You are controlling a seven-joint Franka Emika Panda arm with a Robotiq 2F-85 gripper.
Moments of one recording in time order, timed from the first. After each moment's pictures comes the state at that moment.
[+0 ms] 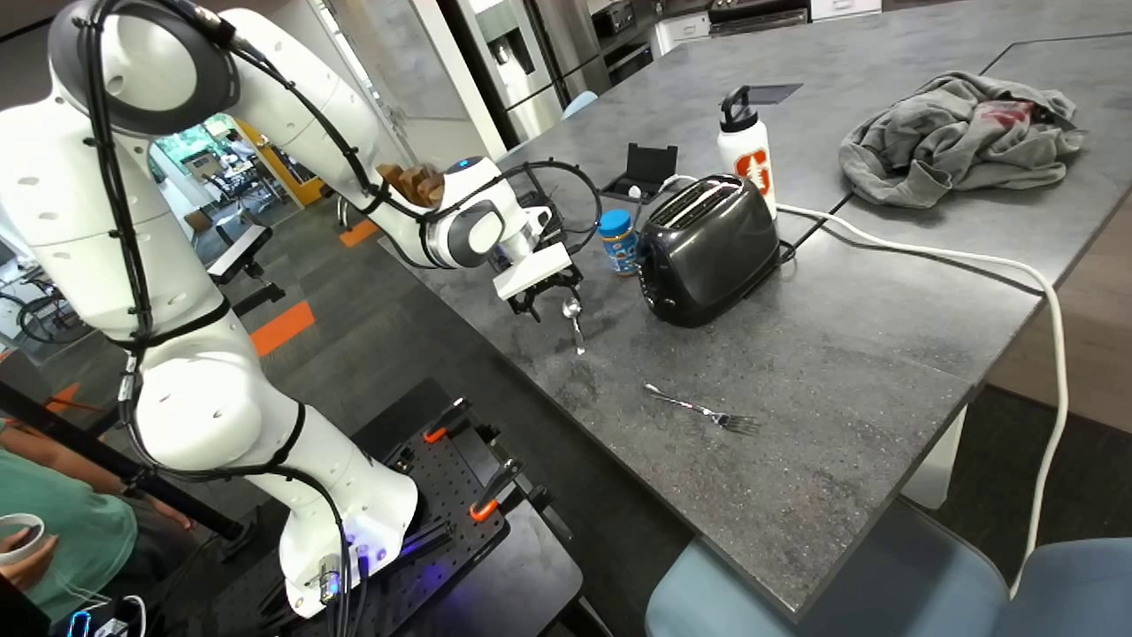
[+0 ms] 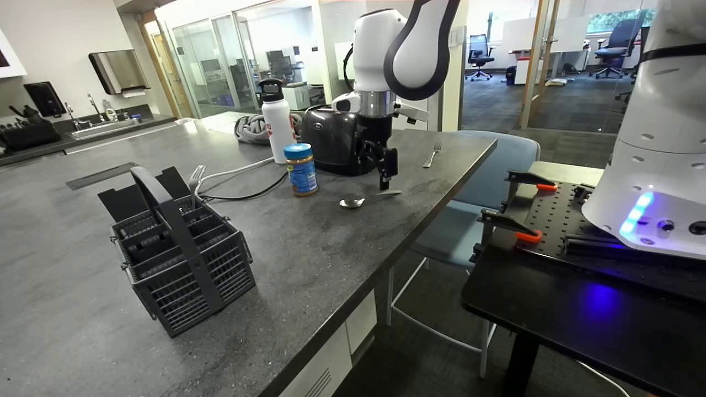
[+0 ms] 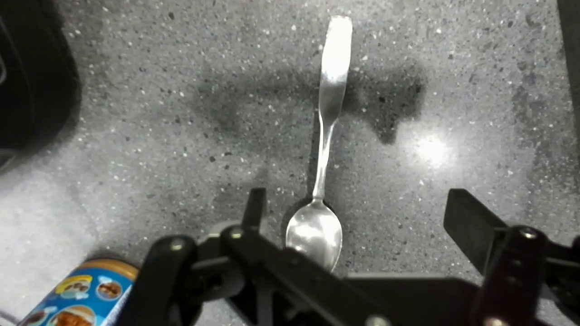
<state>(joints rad) 0.02 0.29 0.14 -2.53 -0.19 2.92 -0.80</state>
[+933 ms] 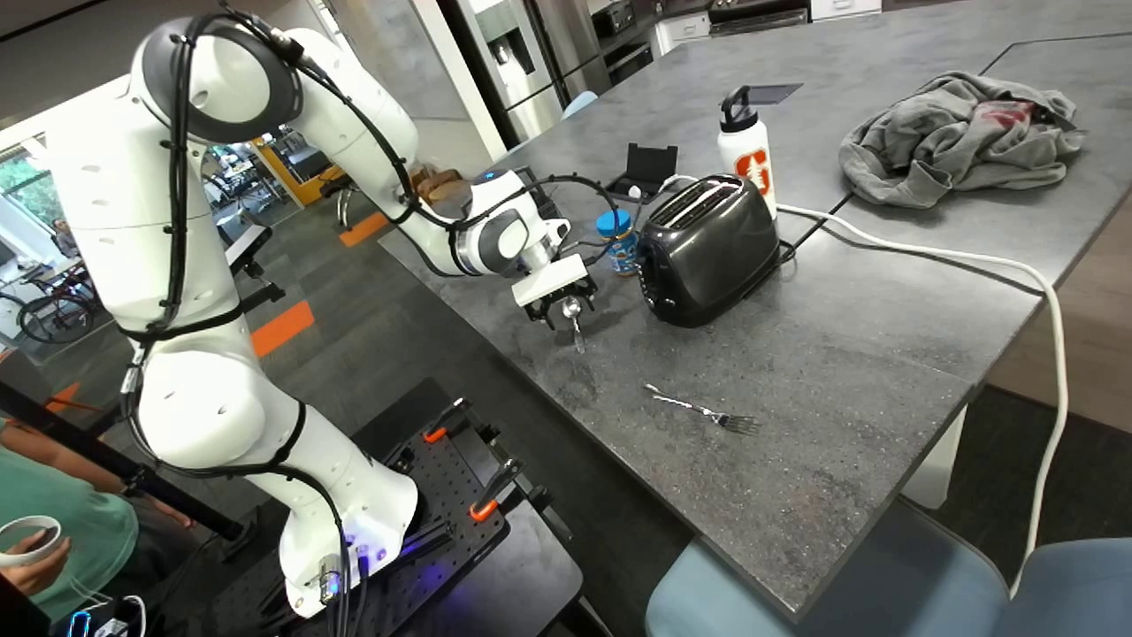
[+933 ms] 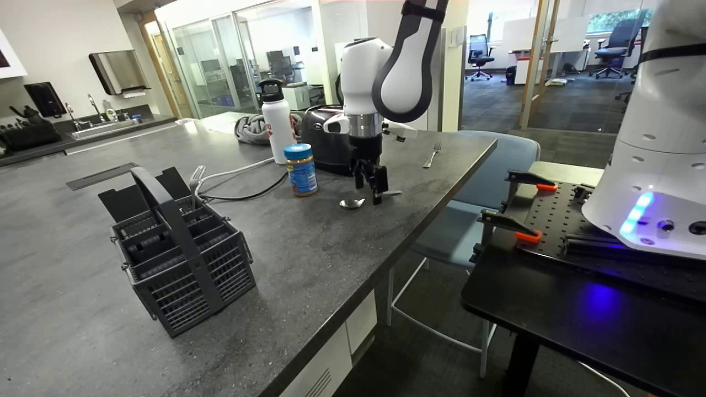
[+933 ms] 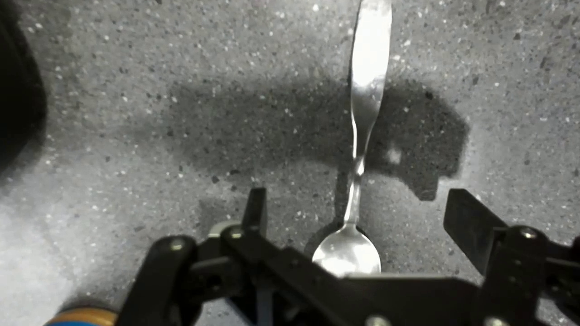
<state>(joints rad) 0.05 0.45 0.11 -2.39 -0.27 2.90 -0.70</state>
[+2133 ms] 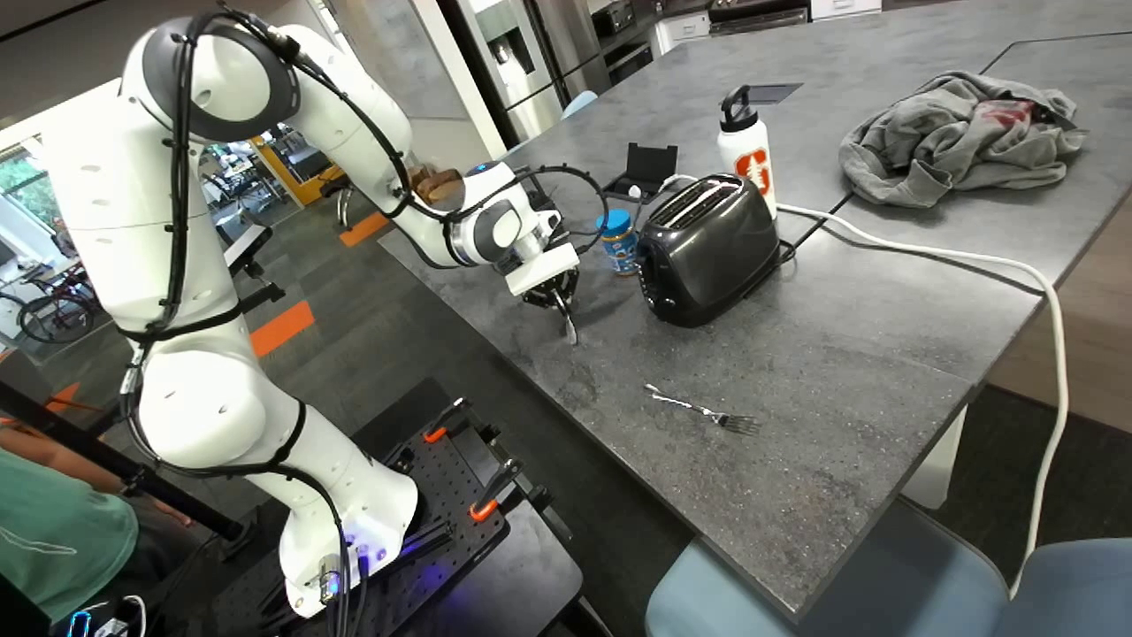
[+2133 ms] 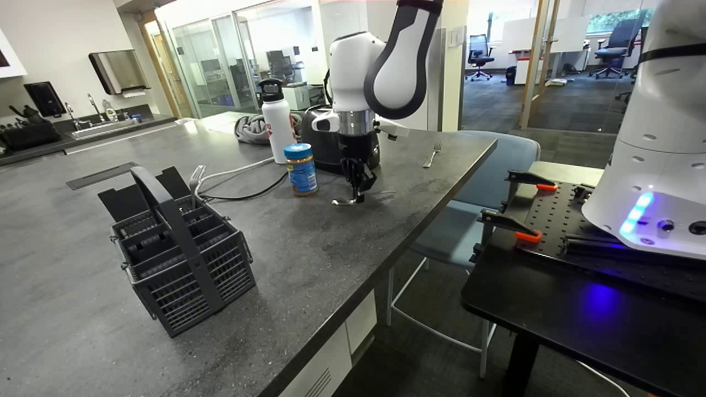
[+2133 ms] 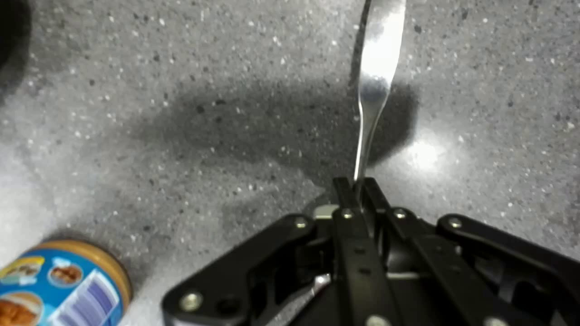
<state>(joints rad) 0.06 0.44 0.16 -2.37 -0.28 2.87 -0.70</state>
